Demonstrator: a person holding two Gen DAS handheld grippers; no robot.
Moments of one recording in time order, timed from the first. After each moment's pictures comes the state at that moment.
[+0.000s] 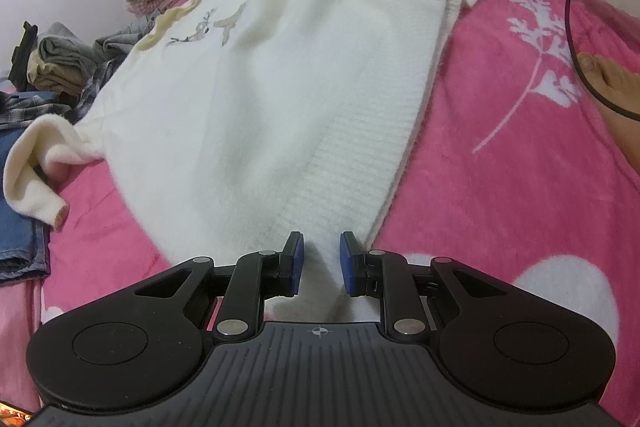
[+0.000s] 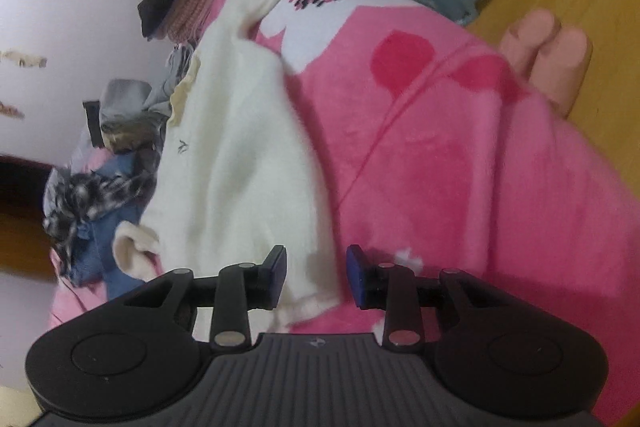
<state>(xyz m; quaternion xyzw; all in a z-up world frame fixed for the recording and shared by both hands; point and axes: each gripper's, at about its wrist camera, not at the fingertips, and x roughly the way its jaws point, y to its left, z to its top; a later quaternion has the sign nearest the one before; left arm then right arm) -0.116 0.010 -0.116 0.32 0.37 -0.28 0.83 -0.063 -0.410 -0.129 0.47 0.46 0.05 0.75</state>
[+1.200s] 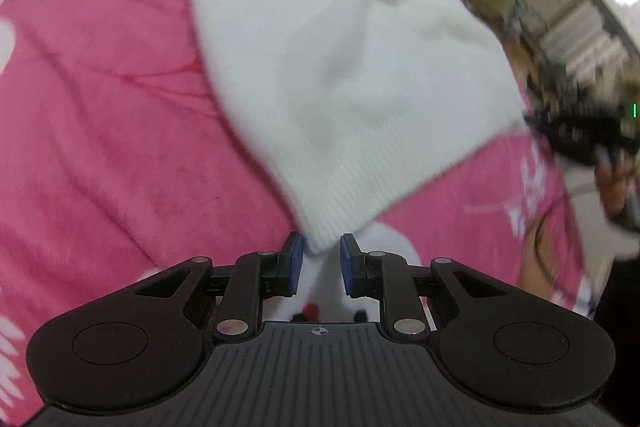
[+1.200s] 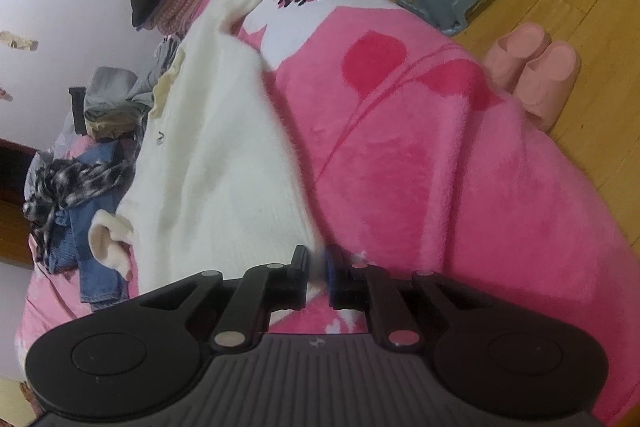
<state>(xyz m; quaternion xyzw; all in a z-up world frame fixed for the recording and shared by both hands) -0.075 0.117 -0.115 -0.10 0.55 -0.25 0.79 -0.067 -0.421 -0.137 0.44 0.47 0.04 0.77</state>
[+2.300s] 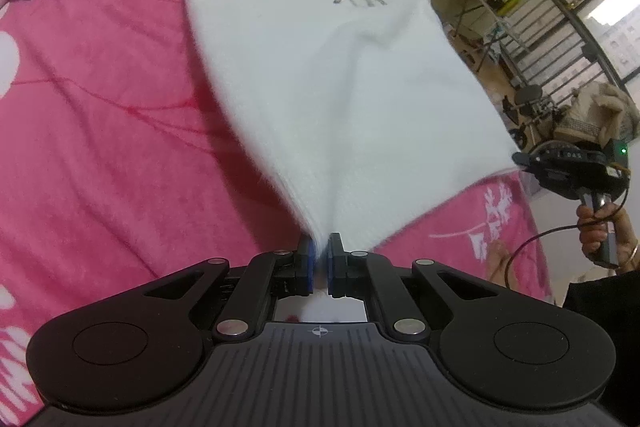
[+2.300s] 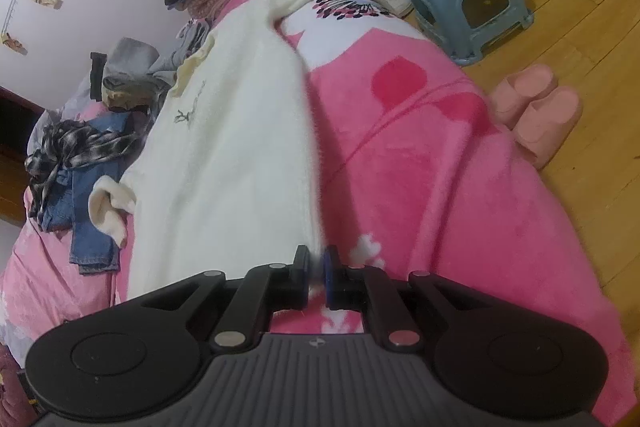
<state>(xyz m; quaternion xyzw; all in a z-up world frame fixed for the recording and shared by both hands) -0.061 0.126 -0.090 -0.12 0.53 -0.27 0.79 -0.093 -0.417 -0.099 0.37 0.46 0.06 0.80</state>
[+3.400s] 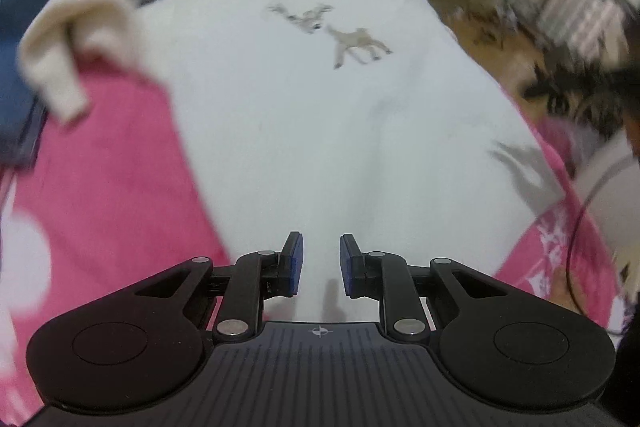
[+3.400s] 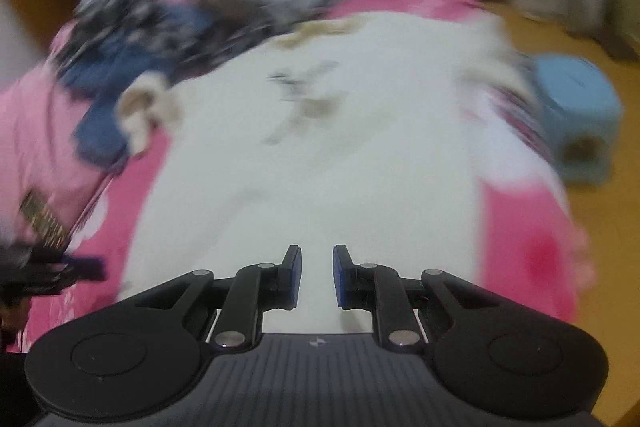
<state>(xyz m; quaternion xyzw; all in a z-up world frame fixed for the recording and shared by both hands) 0.006 0.070 -0.036 0.05 0.48 -0.26 0.84 0.030 -0.280 -0.004 0.07 0.48 0.21 0.85</state>
